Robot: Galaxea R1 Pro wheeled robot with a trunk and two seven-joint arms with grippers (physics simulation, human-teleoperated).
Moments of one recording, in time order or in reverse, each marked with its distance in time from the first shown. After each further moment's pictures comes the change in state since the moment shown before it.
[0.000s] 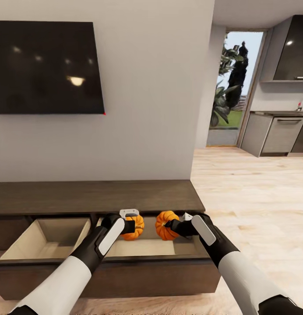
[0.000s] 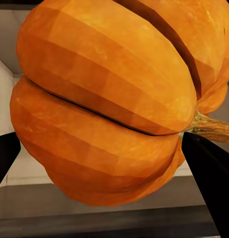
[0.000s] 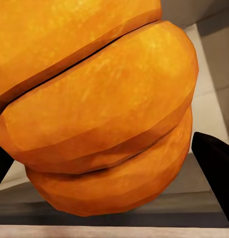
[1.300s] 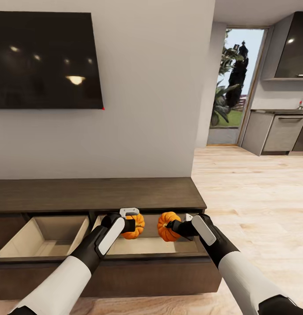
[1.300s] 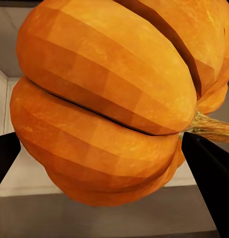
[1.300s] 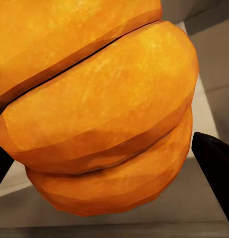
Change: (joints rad) left arm 0.001 0.000 0.000 -0.020 -0.001 0.001 0.005; right arm 0.000 0.001 -0.004 0.006 0.000 -0.007 -0.035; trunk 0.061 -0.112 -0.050
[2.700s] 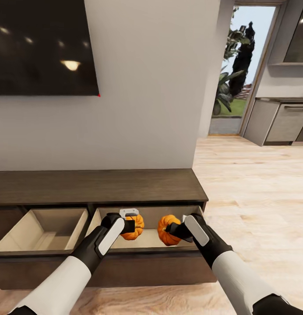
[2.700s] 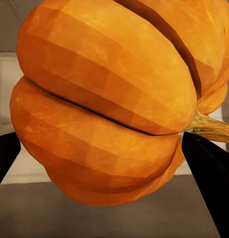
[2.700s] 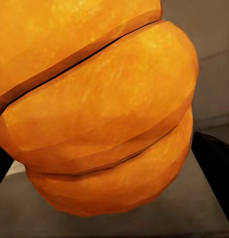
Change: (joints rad) left arm 0.000 0.001 0.000 0.009 0.001 0.003 0.002; right arm -0.004 0.041 0.048 -0.008 -0.004 -0.002 -0.177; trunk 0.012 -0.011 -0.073
